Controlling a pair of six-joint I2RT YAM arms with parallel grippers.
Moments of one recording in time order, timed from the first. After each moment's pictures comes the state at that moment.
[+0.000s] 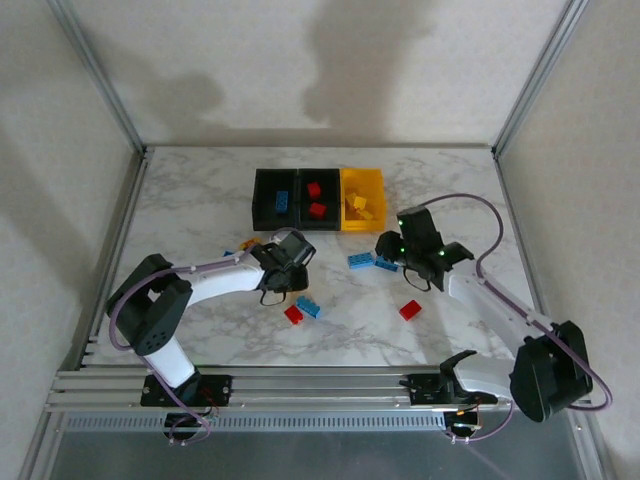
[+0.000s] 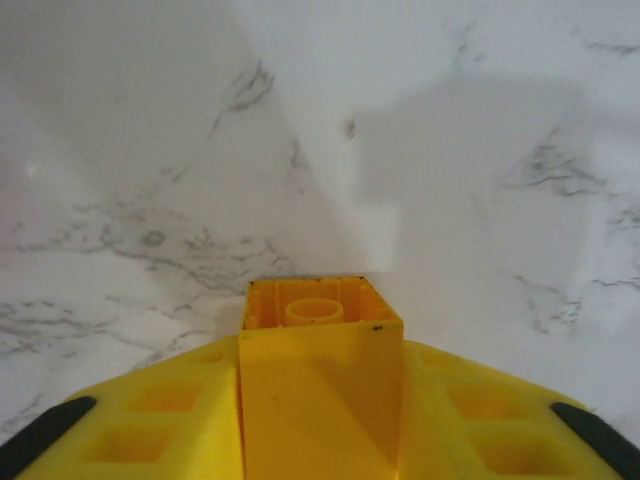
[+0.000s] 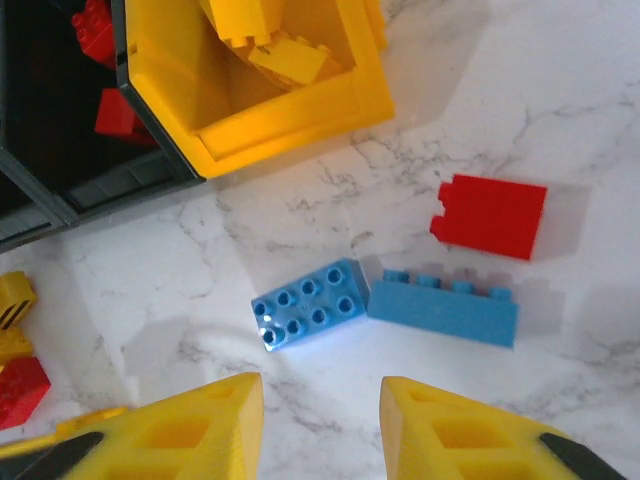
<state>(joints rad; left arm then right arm) -0.74 1.67 0.96 -0.46 -0.13 -0.83 0.49 1.19 0.82 -0.47 0.02 0.72</state>
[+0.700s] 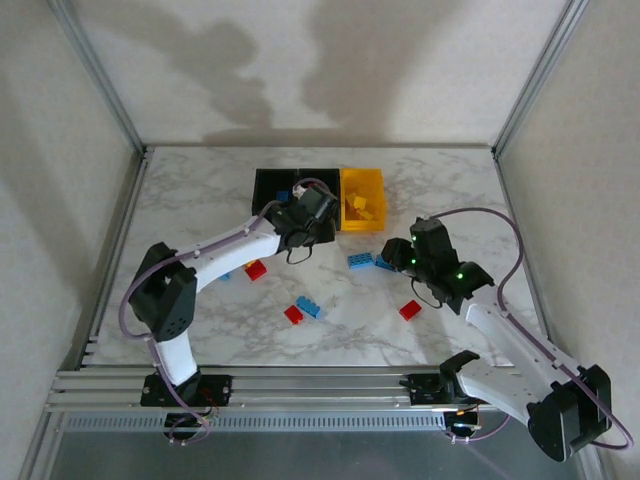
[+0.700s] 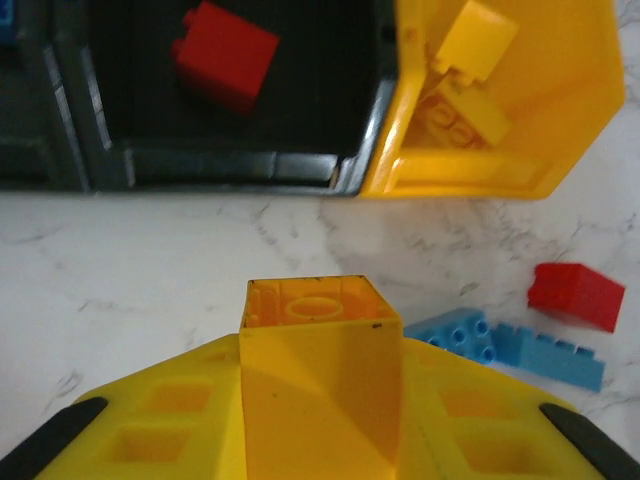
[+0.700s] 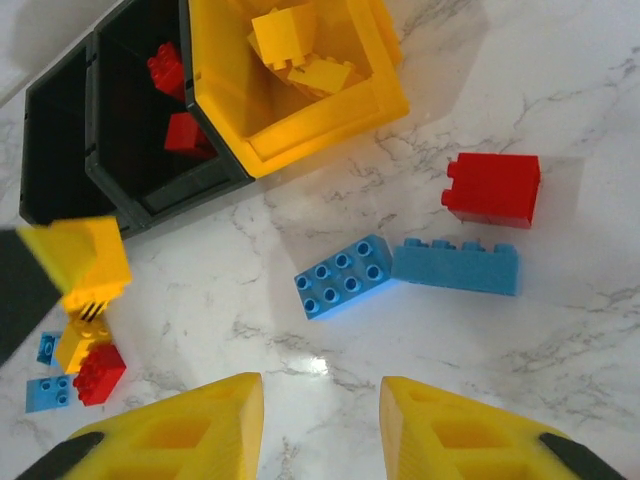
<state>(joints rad) -0.74 1.82 1.45 -0.53 -0.19 -0.76 0.52 0.97 0.75 -0.51 0.03 0.81</state>
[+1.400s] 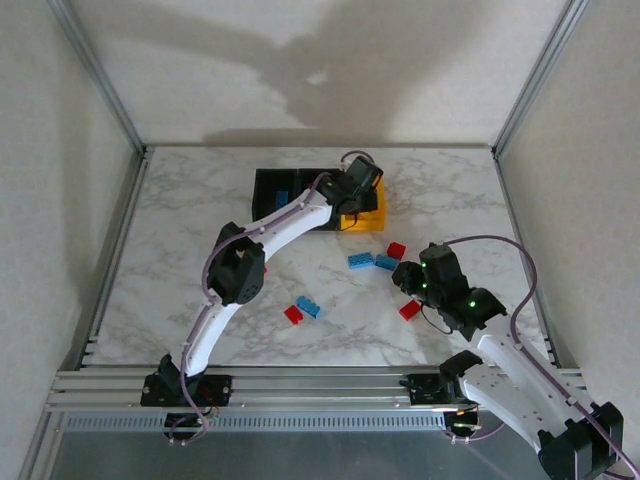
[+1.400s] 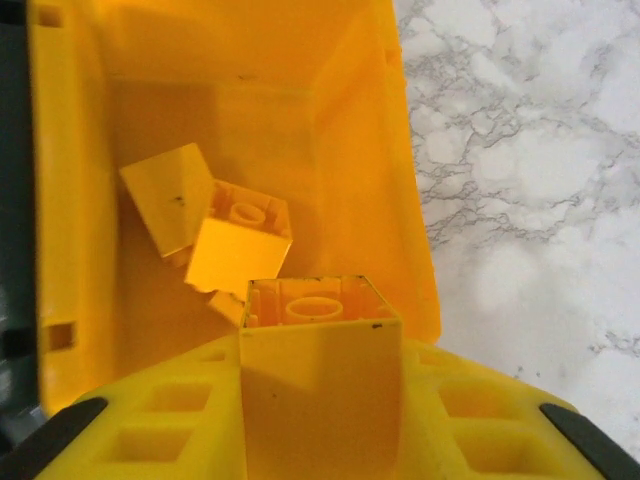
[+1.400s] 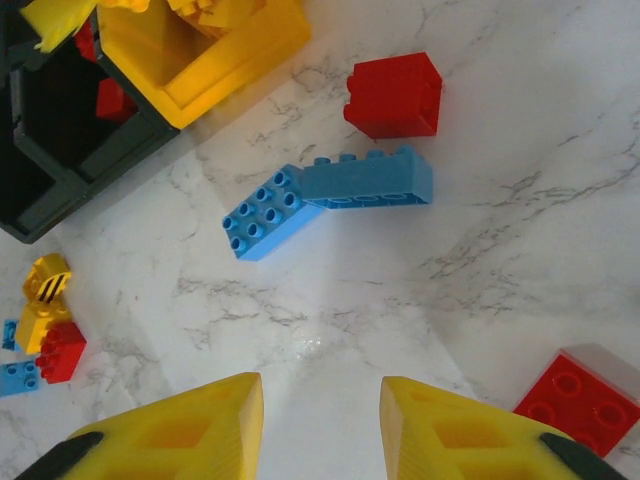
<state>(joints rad) -0.75 2.40 2.22 -0.64 -0.15 -0.73 0.52 0.78 0.60 -0.60 0.06 0.91</state>
